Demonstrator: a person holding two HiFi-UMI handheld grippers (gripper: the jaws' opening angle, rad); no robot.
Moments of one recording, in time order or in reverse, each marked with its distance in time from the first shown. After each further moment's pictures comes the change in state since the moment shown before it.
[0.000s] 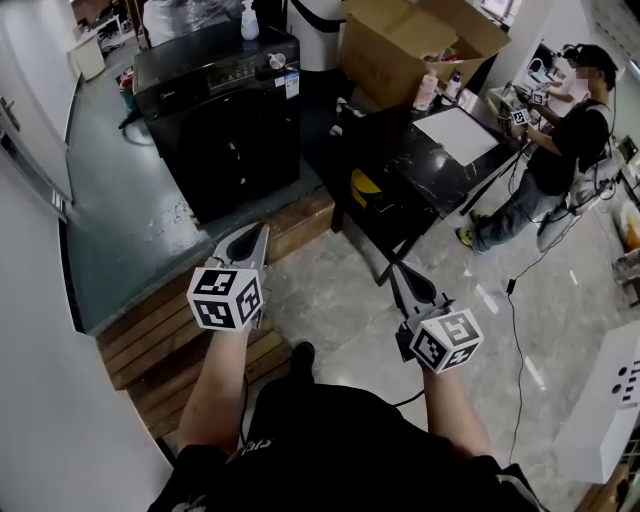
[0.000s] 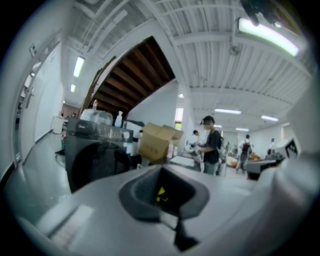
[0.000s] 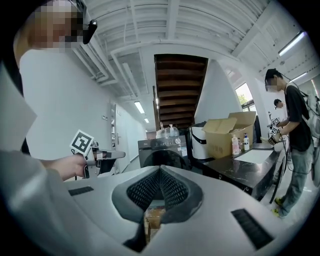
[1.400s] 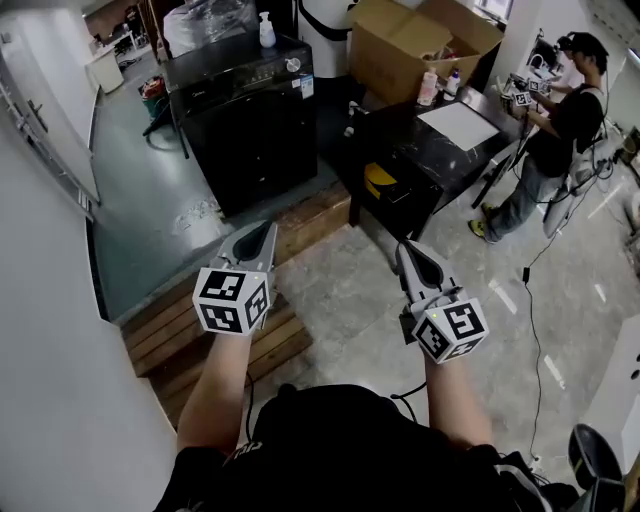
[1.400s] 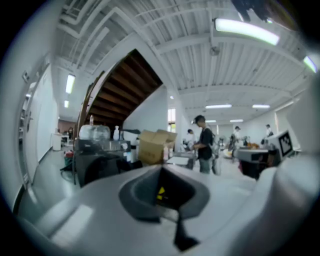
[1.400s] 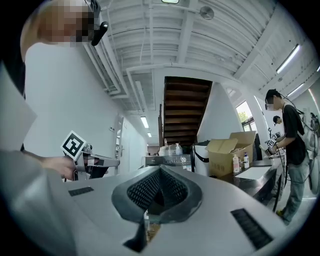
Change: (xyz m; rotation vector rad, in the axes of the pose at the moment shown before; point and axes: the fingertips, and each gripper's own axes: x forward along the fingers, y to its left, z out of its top) left arm -0.137 -0.056 0.026 0.142 -0.032 -0.001; right arm -0.085 0.091 0.040 -0.074 -0.193 0.000
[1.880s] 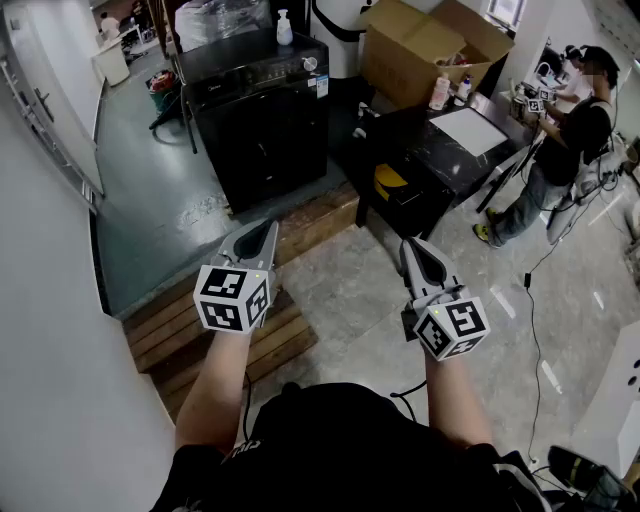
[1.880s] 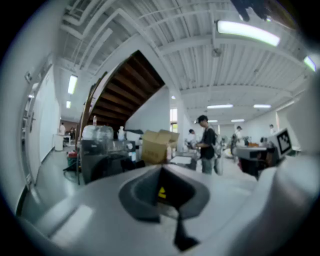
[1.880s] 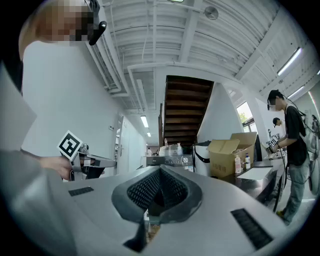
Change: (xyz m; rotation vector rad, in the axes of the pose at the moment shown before) left arm -0.022 0.037 0.001 0.005 0.005 0.006; right arm 0.023 0.029 0.006 -0.006 -0.002 -0.022
